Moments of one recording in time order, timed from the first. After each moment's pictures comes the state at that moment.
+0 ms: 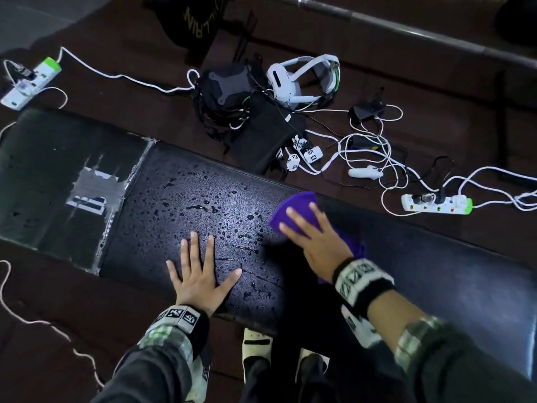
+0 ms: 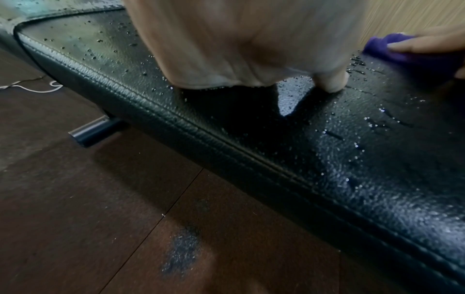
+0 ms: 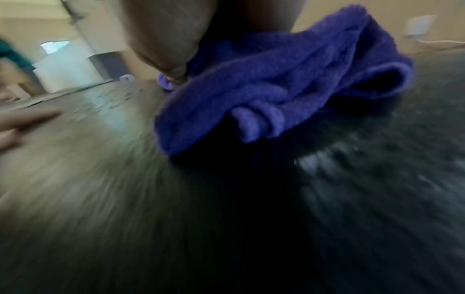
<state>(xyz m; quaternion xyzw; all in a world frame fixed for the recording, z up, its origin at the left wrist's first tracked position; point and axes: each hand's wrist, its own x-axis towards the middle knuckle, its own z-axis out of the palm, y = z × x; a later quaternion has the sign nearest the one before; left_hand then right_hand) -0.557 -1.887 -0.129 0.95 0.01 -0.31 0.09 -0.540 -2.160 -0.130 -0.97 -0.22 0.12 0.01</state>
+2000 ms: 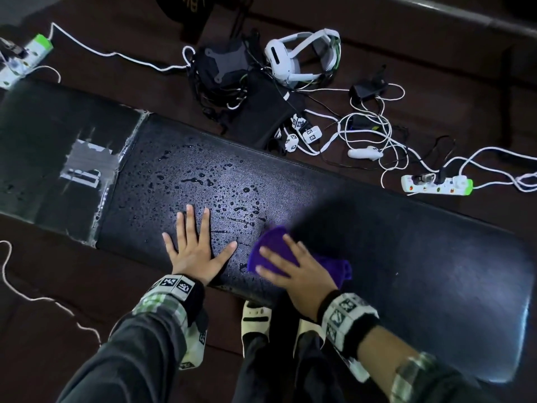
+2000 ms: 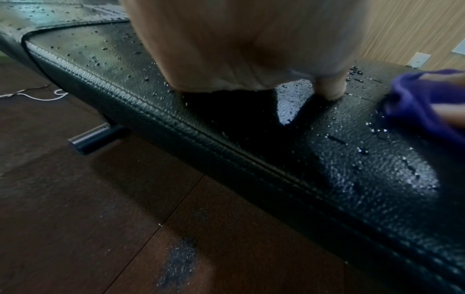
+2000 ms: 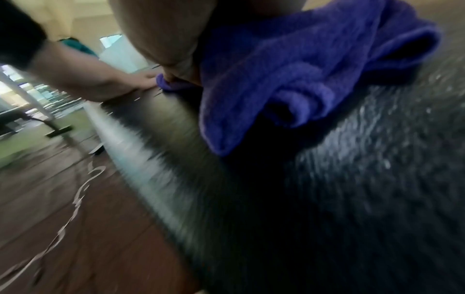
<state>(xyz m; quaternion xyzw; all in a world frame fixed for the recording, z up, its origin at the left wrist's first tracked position) -0.558 -1.887 -0.127 0.94 0.00 -0.32 0.09 -0.640 -2.115 -0.130 -0.95 -0.28 0.16 0.03</state>
